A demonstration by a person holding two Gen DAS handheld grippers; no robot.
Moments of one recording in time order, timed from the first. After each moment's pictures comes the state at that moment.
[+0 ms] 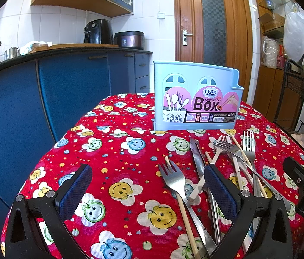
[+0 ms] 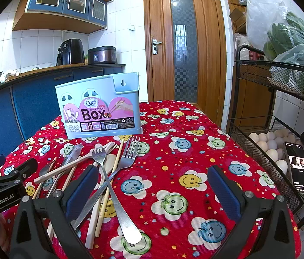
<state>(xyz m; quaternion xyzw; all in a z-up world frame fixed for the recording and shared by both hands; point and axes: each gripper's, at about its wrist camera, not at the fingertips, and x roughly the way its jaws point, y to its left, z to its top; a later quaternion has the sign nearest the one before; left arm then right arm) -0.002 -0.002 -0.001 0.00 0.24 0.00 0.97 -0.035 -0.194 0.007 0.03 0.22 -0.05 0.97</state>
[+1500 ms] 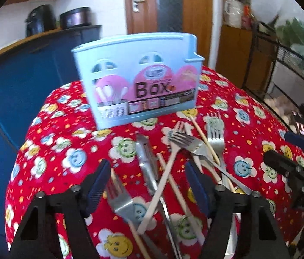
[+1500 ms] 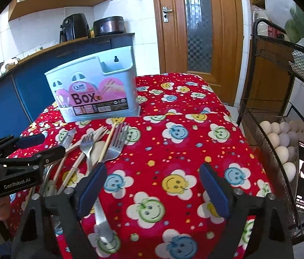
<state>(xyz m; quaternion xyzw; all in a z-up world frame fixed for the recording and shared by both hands) 0.065 -0.061 0.011 0.08 0.37 -0.15 0.91 0.006 -0.239 0.018 0.03 0.34 0.01 0.94</state>
